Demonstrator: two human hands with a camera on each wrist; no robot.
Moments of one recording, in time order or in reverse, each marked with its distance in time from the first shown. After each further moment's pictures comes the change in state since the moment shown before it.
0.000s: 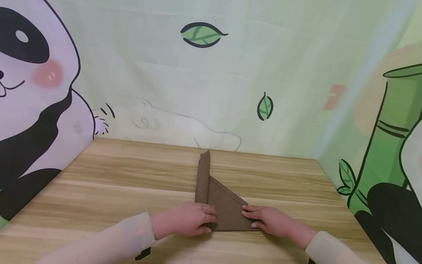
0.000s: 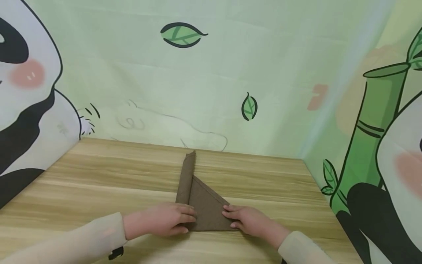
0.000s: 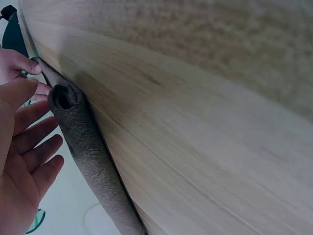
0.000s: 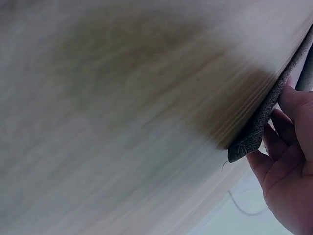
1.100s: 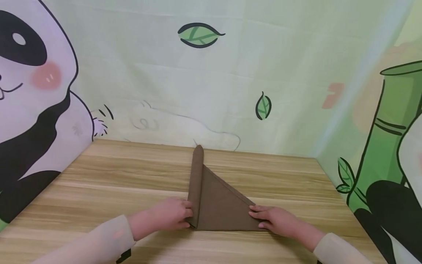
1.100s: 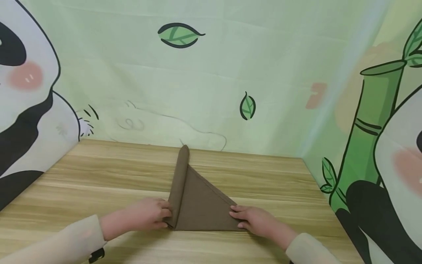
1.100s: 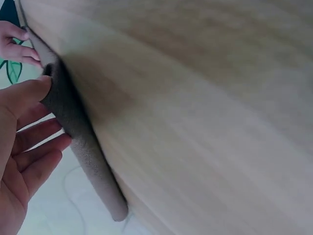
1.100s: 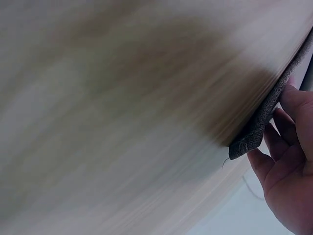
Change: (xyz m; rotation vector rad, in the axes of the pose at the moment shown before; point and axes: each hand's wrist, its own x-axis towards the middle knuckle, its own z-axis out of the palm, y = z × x) left_hand -0.037 -0.022 -0.003 0.103 0.111 -0.013; right_hand -0.020 0.011 0.000 -0.039 0.034 0.011
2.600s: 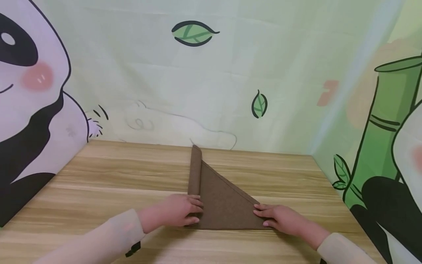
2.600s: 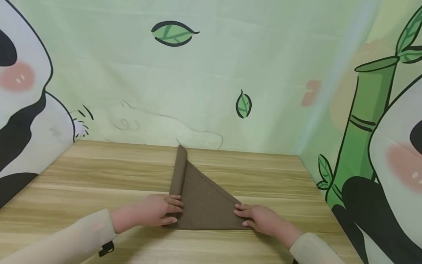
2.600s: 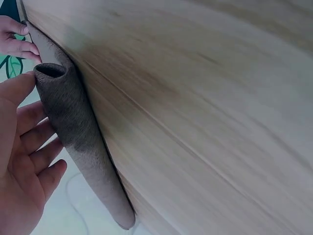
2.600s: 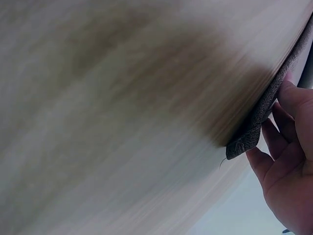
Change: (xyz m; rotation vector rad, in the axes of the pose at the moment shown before) left_hand 0.027 -0.003 0.011 -0.124 -0.099 -0.076; right_hand -0.018 0.015 -0.002 0.038 0.014 0.015
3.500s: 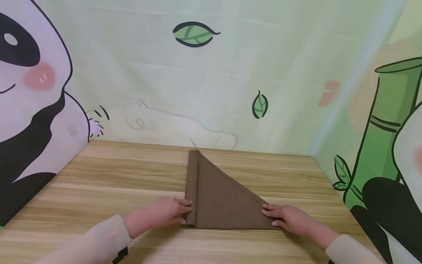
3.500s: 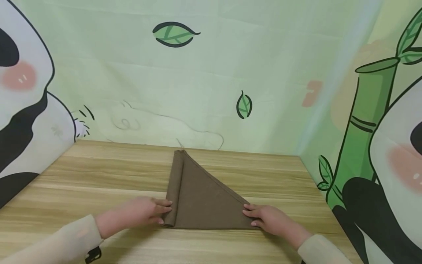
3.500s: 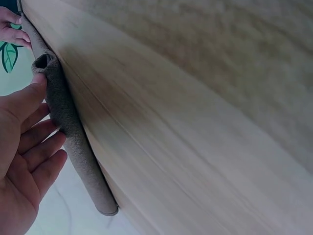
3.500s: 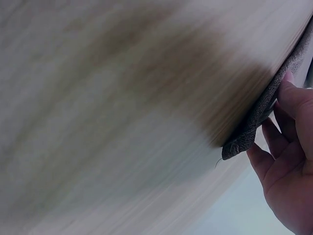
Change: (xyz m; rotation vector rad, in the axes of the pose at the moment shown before) left_hand -0.029 -0.007 -0.003 -0.064 -0.023 -0.064; right_hand -0.017 0.015 -0.004 -0.019 0.006 0.007
